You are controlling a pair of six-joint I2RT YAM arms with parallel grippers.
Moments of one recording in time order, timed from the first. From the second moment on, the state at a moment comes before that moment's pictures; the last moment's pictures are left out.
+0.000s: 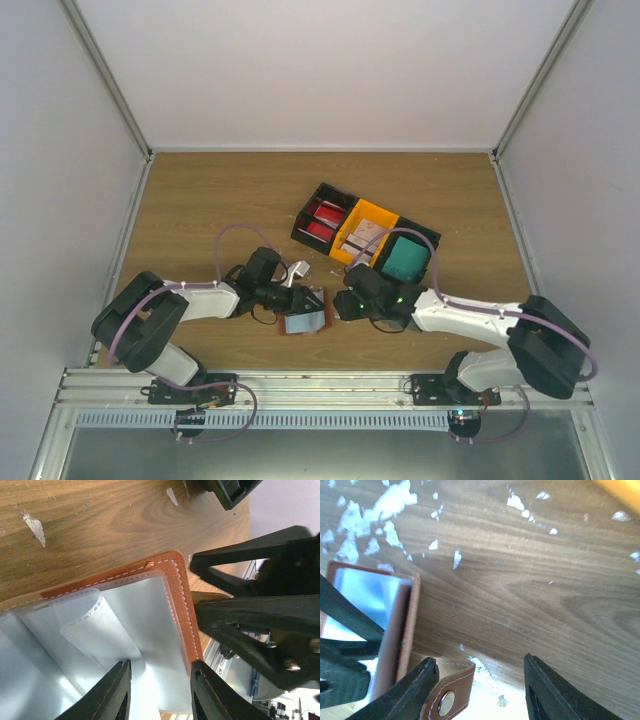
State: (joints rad) left arm -0.62 1.51 0.50 0.21 0.77 -0.71; right arm 0.95 1.36 0.63 -0.24 0.08 0.70
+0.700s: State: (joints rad) left arm -0.62 1.52 0.51 0.21 0.76 -0.70; right arm 0.95 1.12 0.62 -0.22 -0.07 0.62
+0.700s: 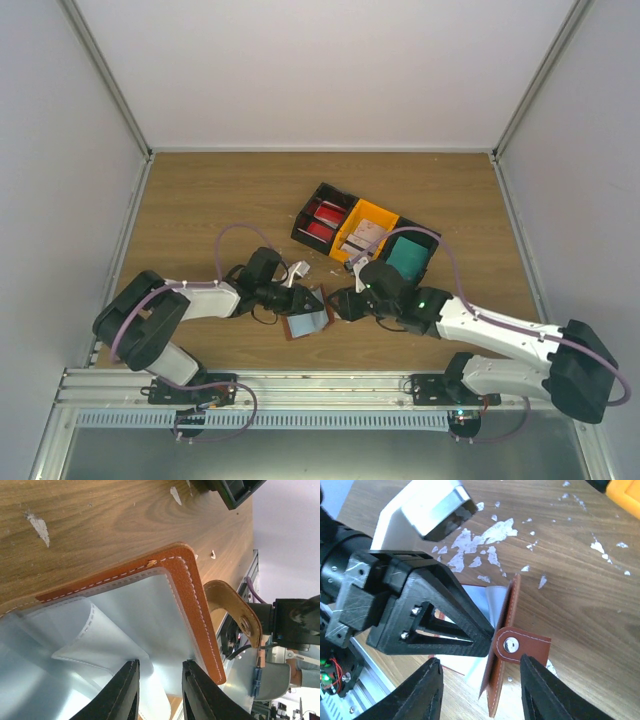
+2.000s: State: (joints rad) left arm -0.62 1.56 0.54 0.13 0.69 -0.70; right arm 0.95 1.41 0.65 -0.16 -0.04 0.57
